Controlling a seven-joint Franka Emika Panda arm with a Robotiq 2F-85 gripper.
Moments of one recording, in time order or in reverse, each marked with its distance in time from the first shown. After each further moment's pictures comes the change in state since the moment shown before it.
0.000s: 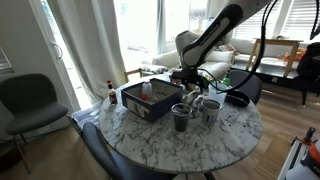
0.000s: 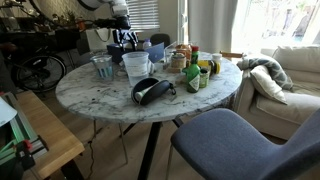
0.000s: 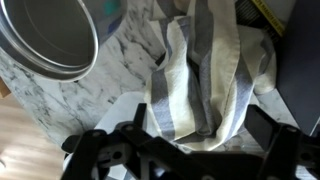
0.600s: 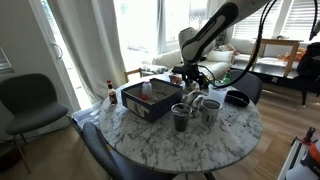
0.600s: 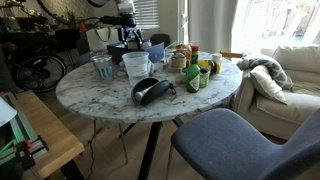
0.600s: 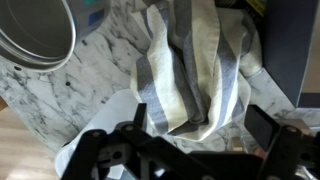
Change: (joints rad) arm 0.016 0.028 -0.069 0.067 0.111 -0.004 -0.041
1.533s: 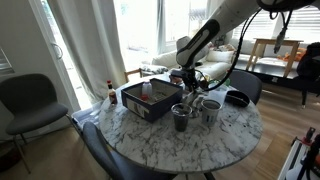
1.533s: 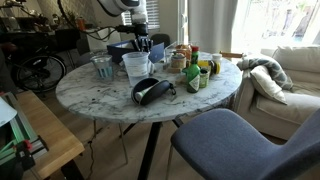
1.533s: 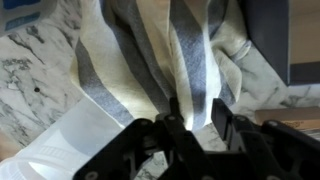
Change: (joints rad) arm 0.016 0.218 -0.076 0.218 0.065 -0.042 0.029
